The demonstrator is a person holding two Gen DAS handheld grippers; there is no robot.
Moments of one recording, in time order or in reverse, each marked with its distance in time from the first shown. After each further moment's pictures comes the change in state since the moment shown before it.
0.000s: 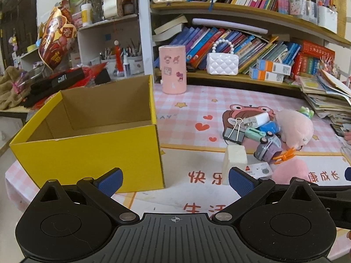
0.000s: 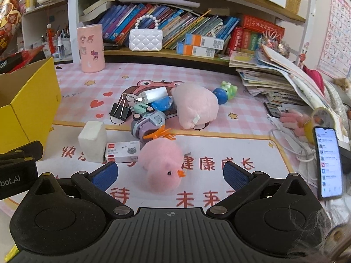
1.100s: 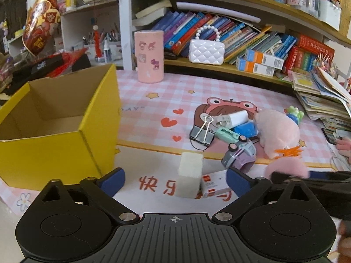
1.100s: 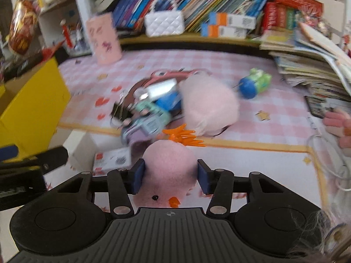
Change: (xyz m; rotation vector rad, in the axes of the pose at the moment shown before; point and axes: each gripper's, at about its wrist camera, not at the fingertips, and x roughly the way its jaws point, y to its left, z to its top) left arm 0.036 -0.058 0.022 -0.045 0.088 -0.060; right arm 0.063 -0.066 0.033 0.012 0.088 0.256
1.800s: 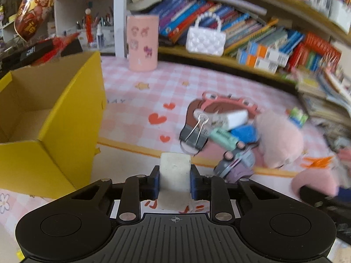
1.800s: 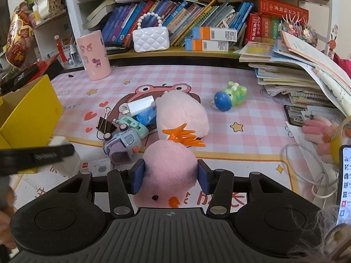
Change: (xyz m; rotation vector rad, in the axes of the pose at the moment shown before) left arm 0.028 -0.006 0.018 -0.053 0.054 -0.041; right arm -0.022 -0.028 0.002 0.002 -0.048 -0.018
